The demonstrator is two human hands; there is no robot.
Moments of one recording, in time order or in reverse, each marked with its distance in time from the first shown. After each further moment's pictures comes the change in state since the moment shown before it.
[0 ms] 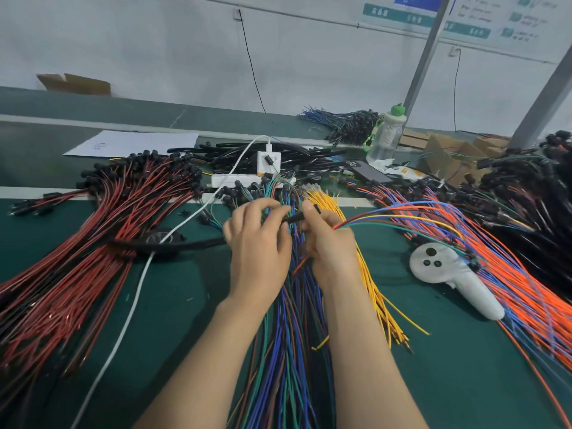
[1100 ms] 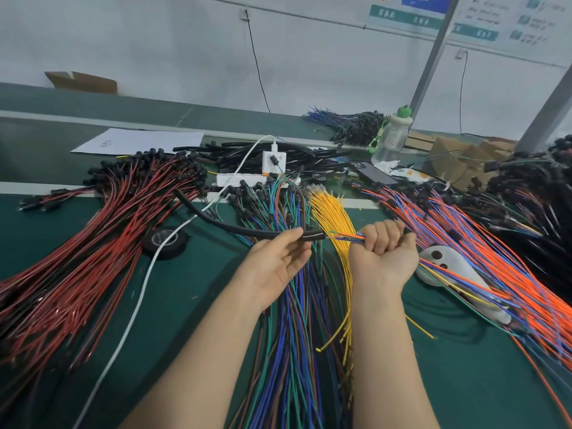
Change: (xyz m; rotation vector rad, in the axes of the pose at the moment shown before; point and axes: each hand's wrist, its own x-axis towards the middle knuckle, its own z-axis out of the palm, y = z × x) left_hand 0.003 0.001 -0.003 -1.499 -0.465 -1.163; right_hand 0.003 -0.027 -0.040 1.191 0.063 -0.105
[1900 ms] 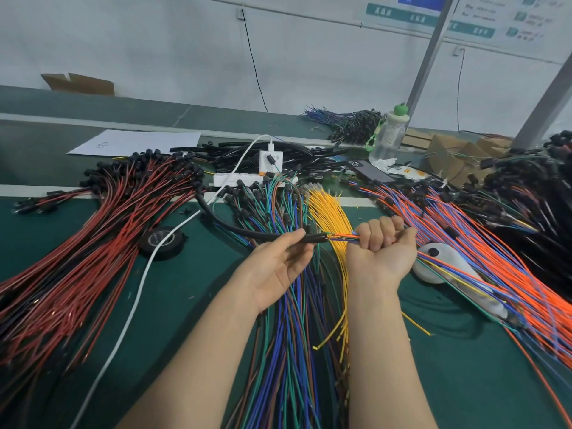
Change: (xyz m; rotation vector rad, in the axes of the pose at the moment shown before) left_hand -0.002 -0.001 0.004 0.024 -0.032 -0.073; right_hand -0.002 0.002 0.005 -0.162 0.022 -0.055
